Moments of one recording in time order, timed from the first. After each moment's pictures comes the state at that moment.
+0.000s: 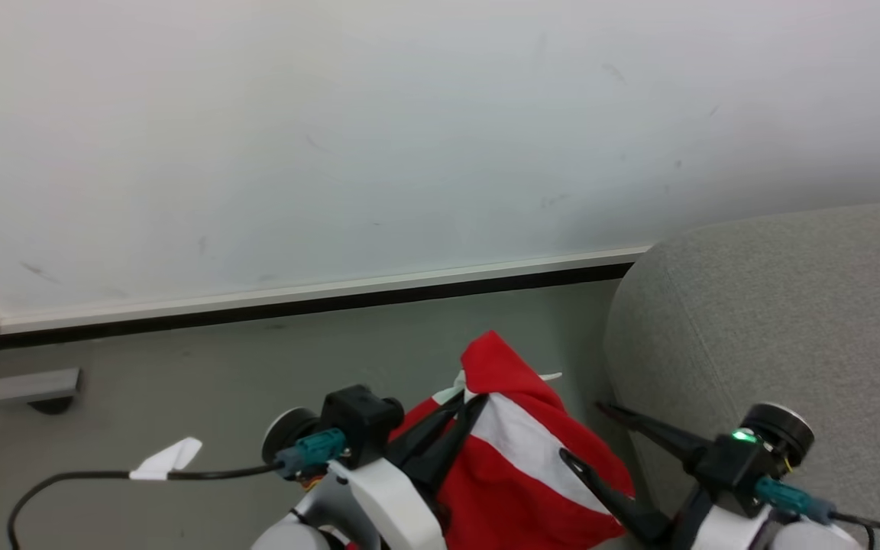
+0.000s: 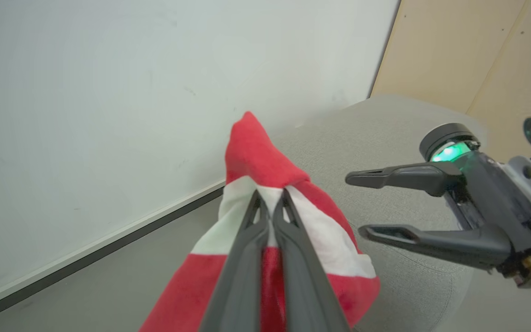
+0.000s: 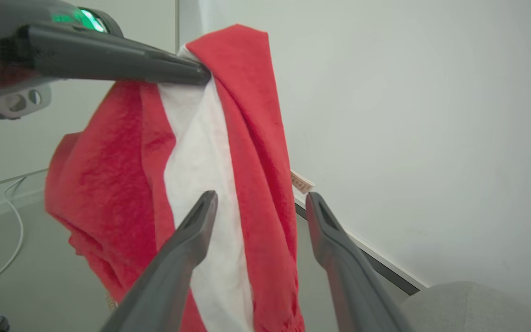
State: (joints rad) left arm -0.32 0.25 -0.63 -0.03 -0.45 -0.05 0.10; right arm -0.45 -0.54 0.93 0.11 0.57 0.13 -0.16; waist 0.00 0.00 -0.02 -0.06
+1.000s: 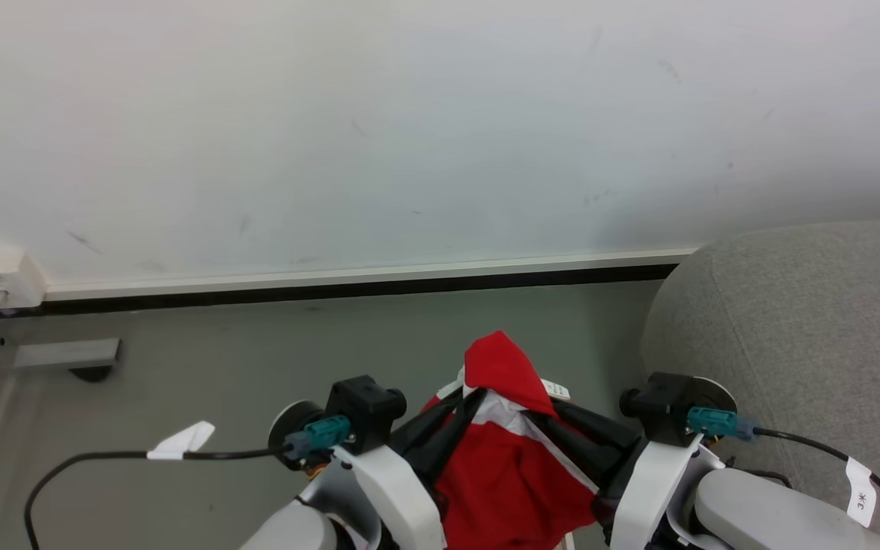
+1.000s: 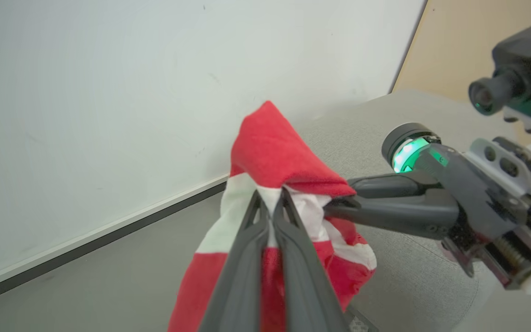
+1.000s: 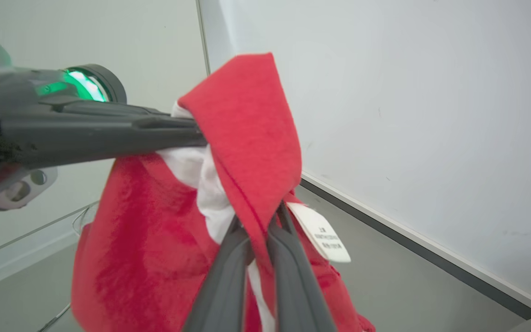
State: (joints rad) left arm -0.38 0.23 -0.66 0.11 -0.46 -0.05 0.05; right arm -0.76 -0.39 1.28 0.39 0.97 0.13 -0.25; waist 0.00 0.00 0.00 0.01
